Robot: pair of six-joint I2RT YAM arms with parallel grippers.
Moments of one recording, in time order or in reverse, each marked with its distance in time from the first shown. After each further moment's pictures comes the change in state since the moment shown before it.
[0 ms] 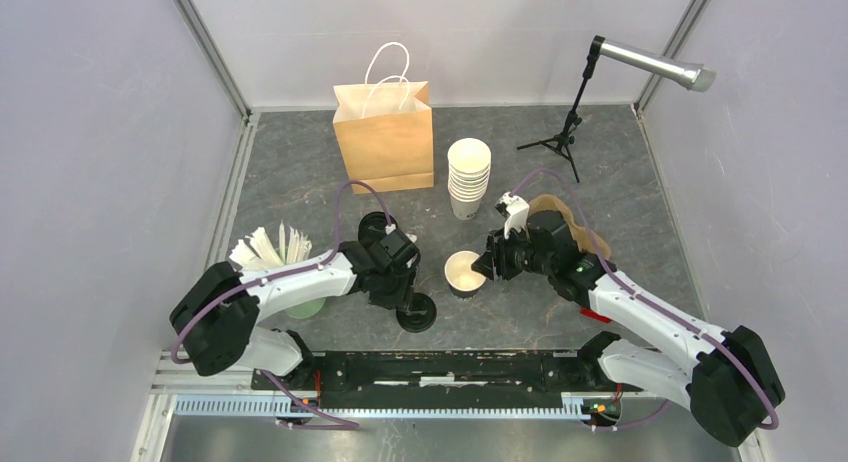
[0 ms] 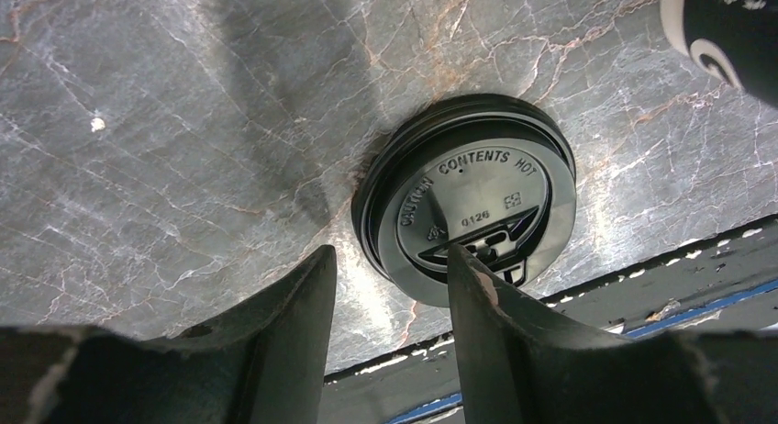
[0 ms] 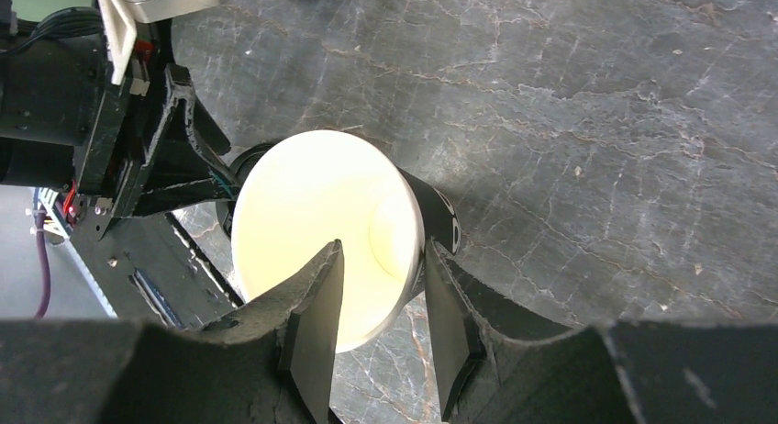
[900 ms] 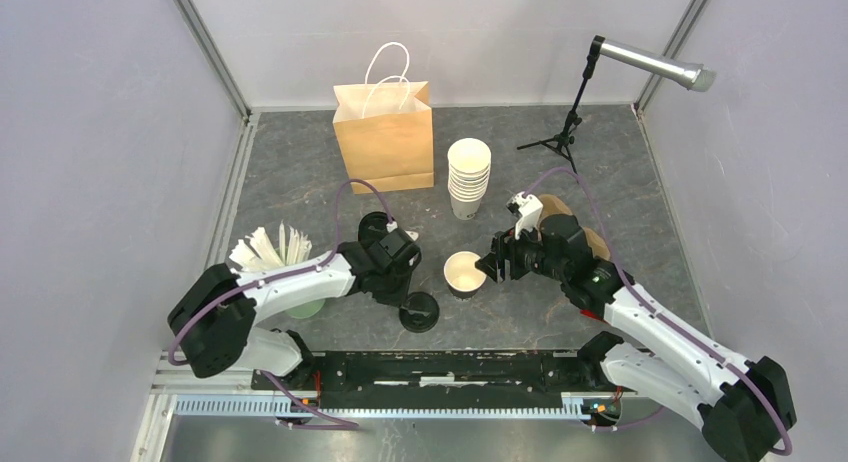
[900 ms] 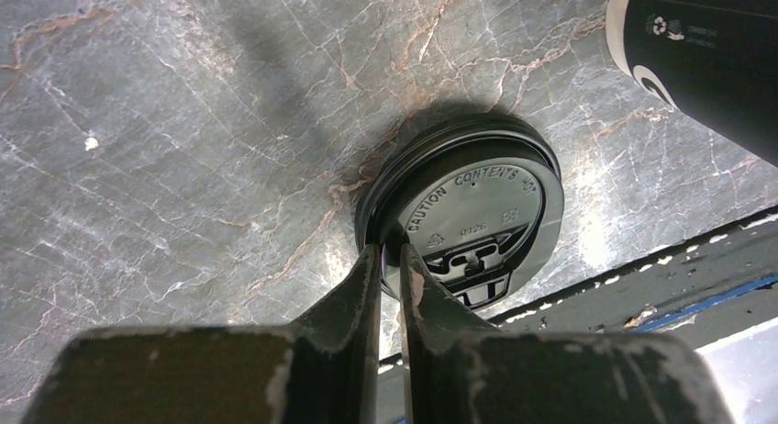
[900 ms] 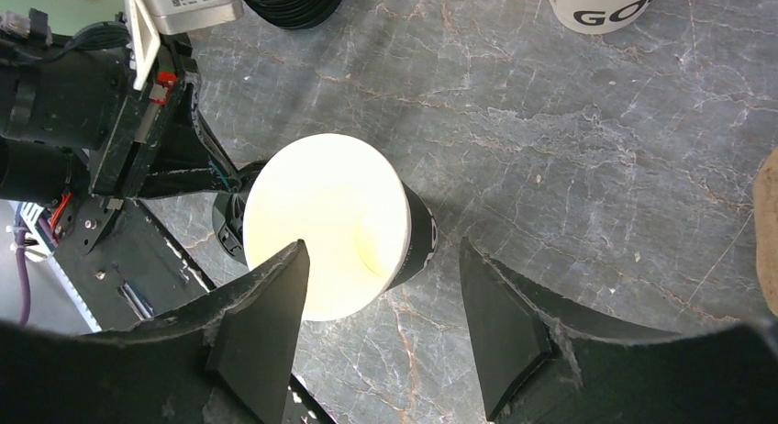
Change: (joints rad) left arm -0.013 -0.005 0.001 0.039 -0.010 -0.014; right arm 0.012 -0.140 0.005 -0.070 0.072 -0.023
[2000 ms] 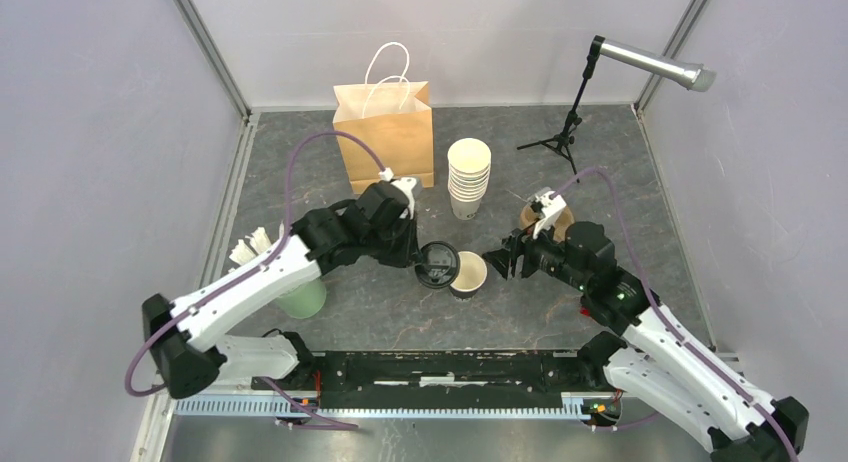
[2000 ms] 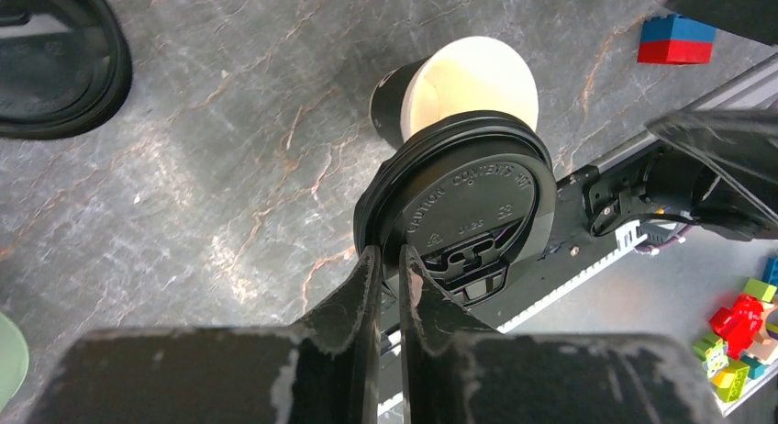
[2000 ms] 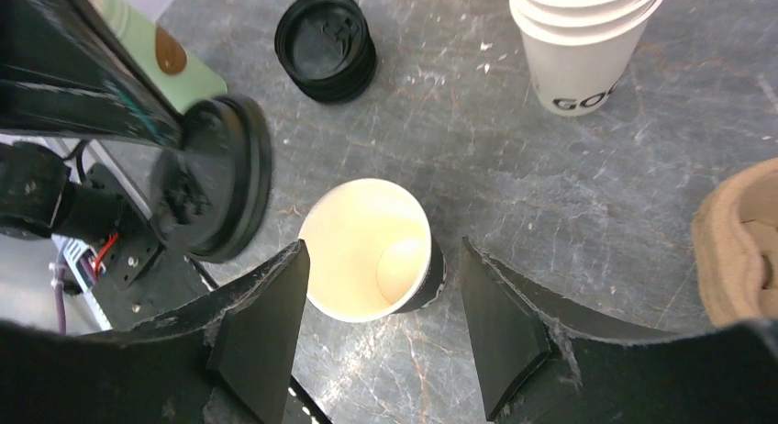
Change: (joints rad) left arm 0.000 -0.198 0.399 -0.264 -0.012 0.017; right arm 0.001 -0.173 0.019 -0.026 0.024 0.001
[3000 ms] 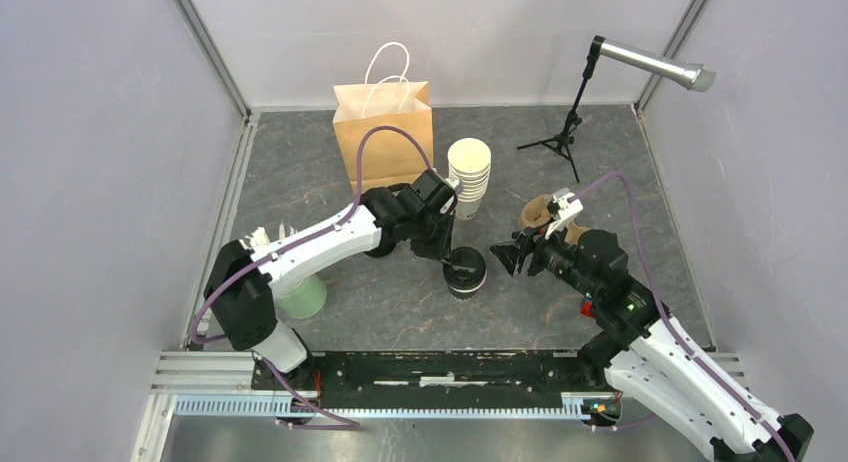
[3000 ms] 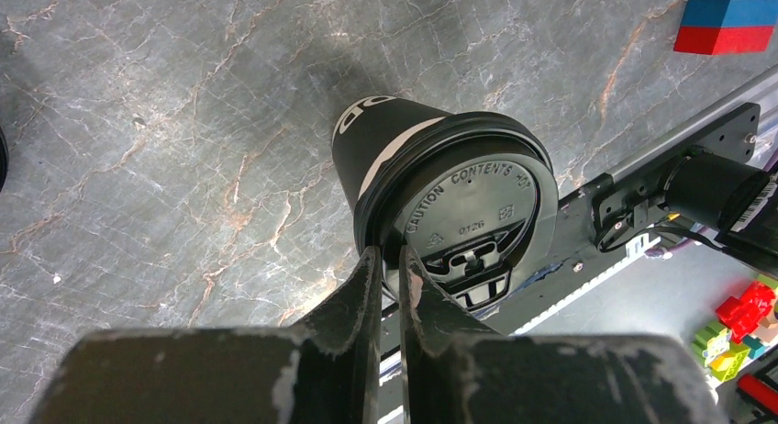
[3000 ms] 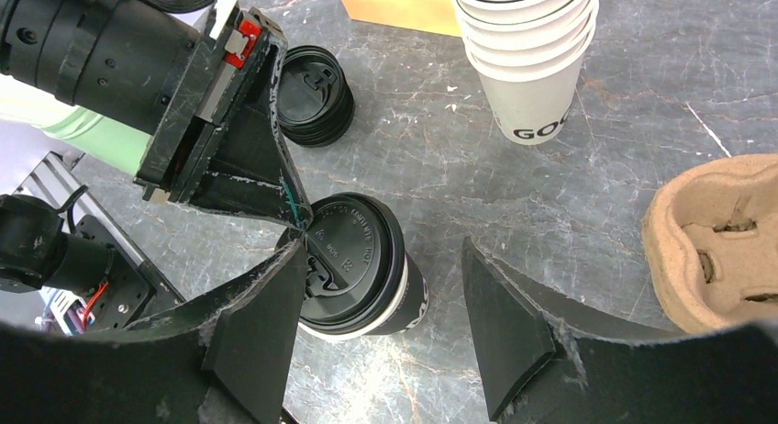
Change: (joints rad) left arm 0.000 0.400 0.171 0.063 0.124 0.035; right arm 0.000 -0.118 -0.018 0.018 0.111 0.032
